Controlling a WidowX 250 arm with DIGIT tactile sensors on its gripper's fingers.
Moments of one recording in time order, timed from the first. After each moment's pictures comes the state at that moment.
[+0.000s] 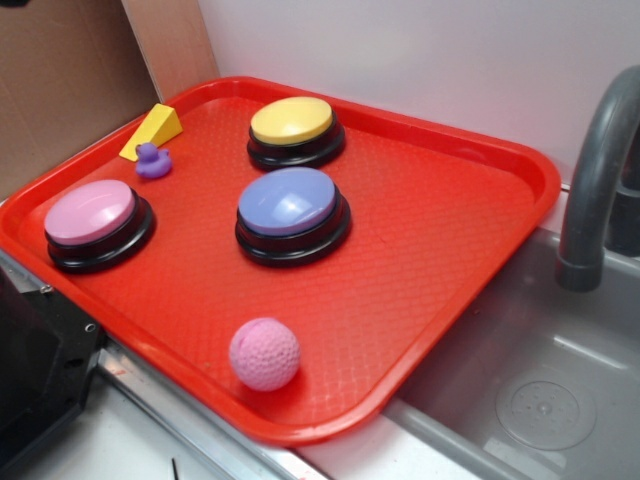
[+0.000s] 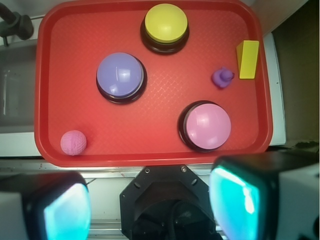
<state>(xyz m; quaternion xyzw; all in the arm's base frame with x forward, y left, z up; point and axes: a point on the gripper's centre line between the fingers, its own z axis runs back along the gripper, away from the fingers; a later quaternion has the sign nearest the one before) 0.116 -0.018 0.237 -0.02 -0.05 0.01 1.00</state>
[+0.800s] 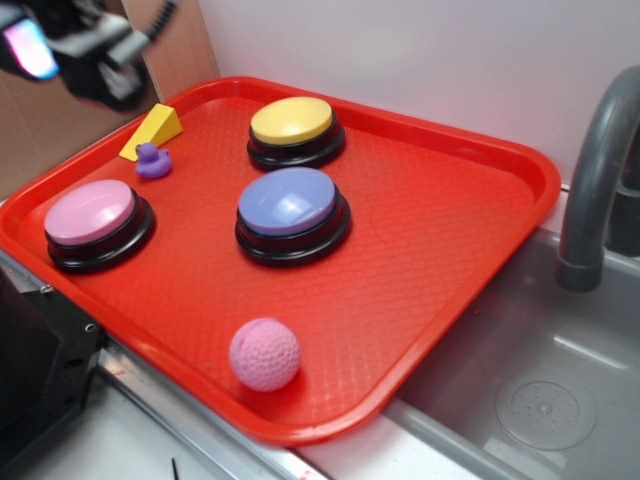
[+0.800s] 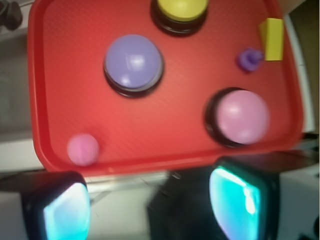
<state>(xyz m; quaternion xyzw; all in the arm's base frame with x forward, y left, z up) 0.126 -0.086 0.174 -0.02 -0.02 0.04 1.00</state>
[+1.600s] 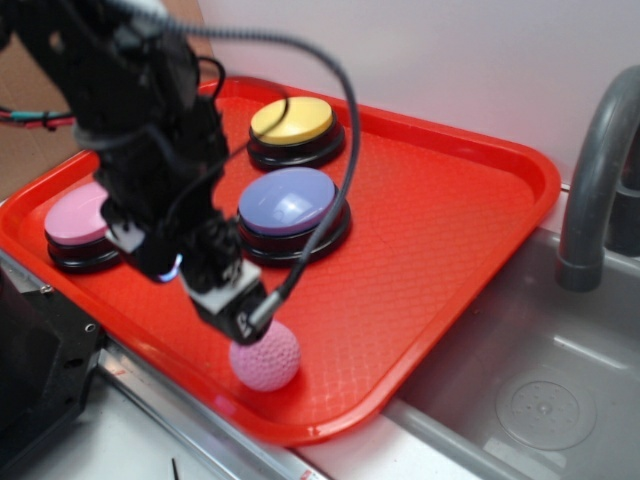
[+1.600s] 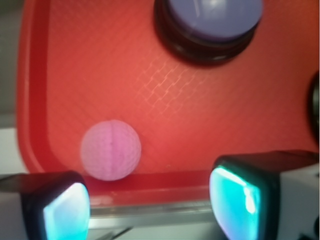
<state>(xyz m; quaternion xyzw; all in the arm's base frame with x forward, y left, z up) 0.112 -0.126 0.072 -0.02 -0.04 0.00 1.00</state>
